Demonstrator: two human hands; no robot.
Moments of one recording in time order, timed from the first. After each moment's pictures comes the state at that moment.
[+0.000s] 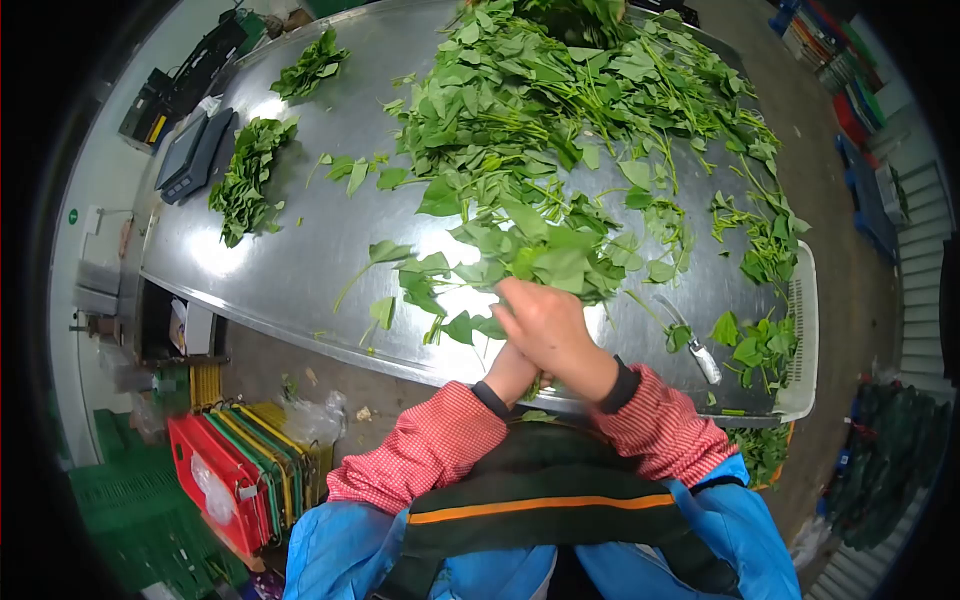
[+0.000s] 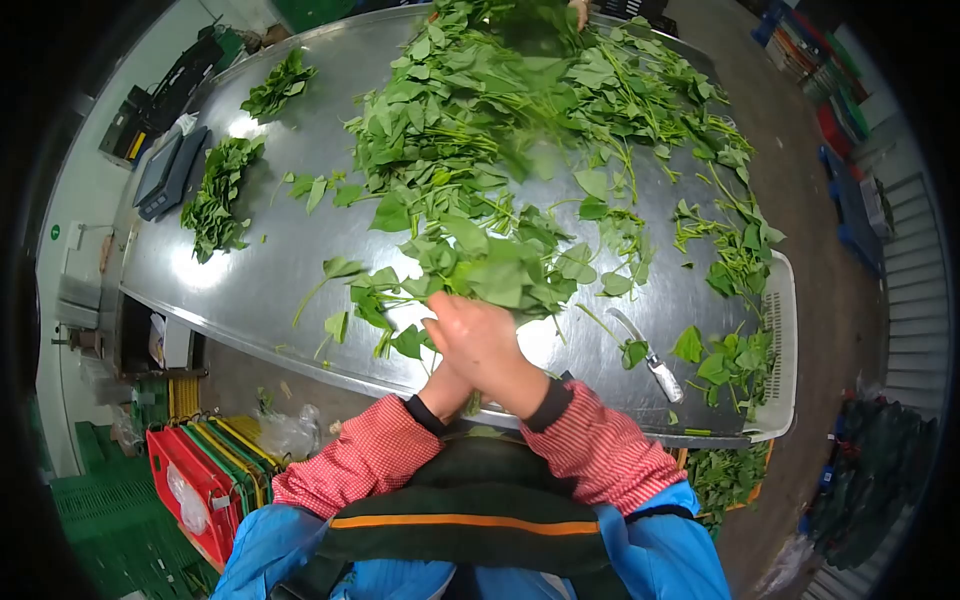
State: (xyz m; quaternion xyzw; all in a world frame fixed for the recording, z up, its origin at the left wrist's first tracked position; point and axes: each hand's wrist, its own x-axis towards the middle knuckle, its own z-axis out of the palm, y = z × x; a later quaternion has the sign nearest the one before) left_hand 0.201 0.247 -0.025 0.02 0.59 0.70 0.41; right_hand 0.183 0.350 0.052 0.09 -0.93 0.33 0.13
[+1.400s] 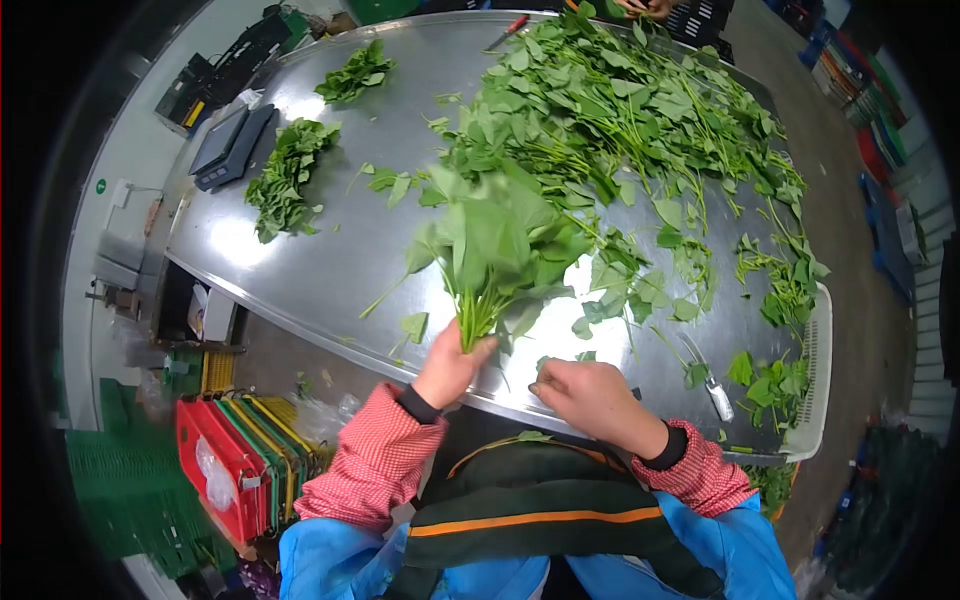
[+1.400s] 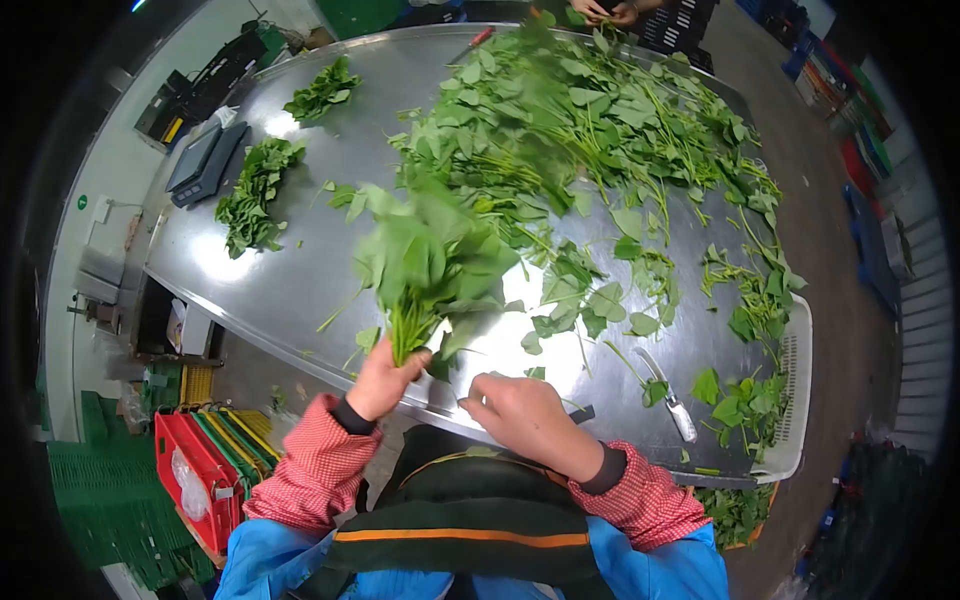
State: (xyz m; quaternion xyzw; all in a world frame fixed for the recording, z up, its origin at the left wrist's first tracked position) left_hand 0.145 0.152 0.050 0.12 0.81 0.55 0.17; right_hand 0.221 0.363 0.086 0.12 -0.89 0.42 -0.06
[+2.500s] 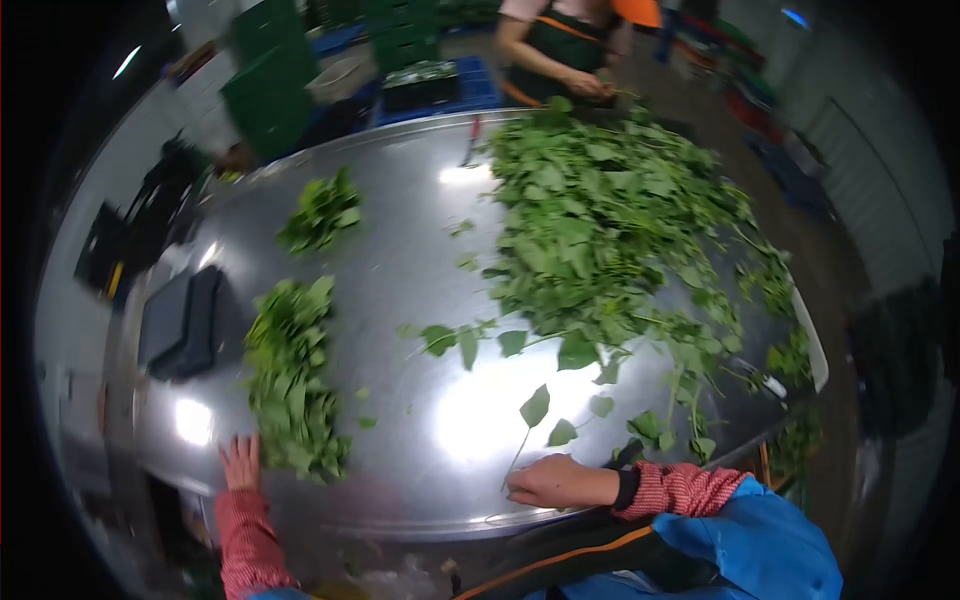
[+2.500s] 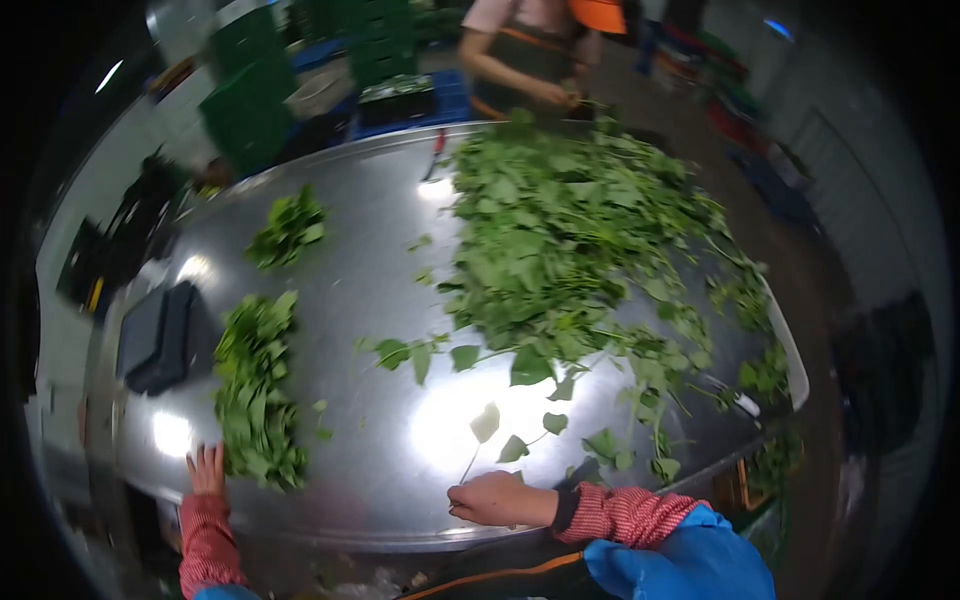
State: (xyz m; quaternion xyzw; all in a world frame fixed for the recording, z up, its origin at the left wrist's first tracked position) left_hand -0.227 -0.426 0.025 0.21 0.94 -0.27 0.03; right_hand 0.037 0.090 0.044 0.14 -0.91 0.35 -0.19
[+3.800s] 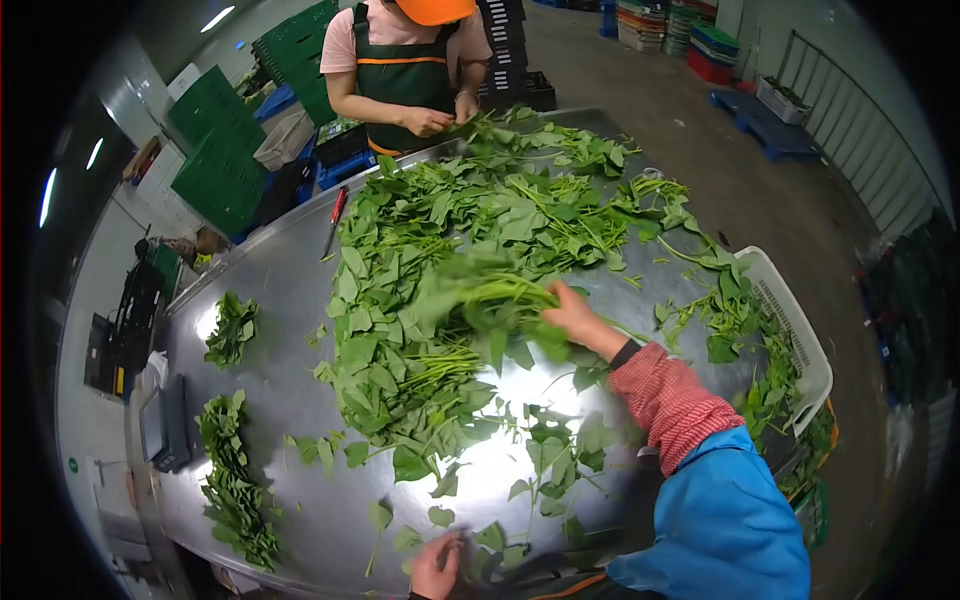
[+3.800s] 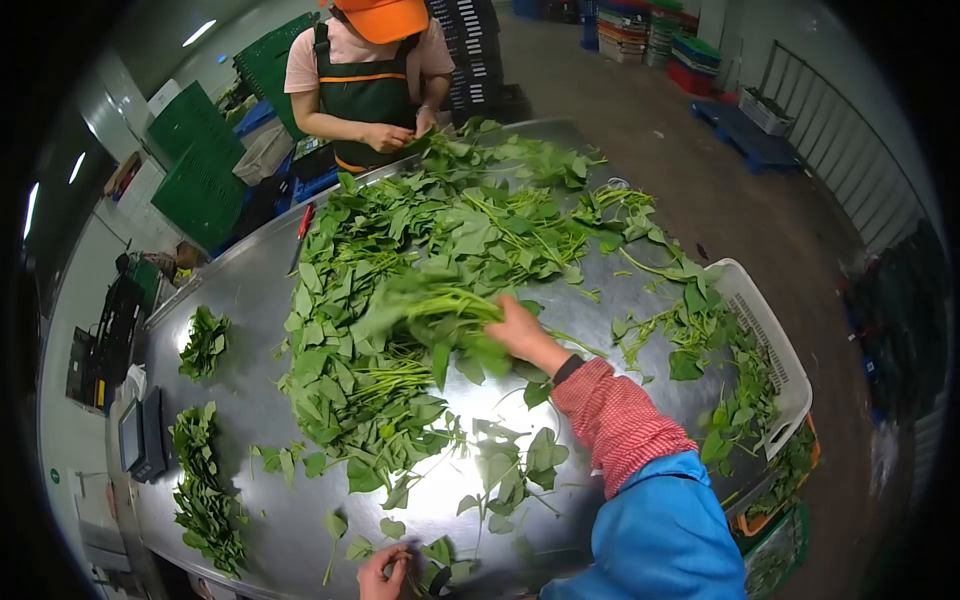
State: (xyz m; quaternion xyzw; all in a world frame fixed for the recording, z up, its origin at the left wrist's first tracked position) left_hand 0.079 0.135 -0.003 0.20 0.88 0.37 0.22; right_hand -0.051 0.641 -0.094 -0.26 -0.69 0.67 0.09
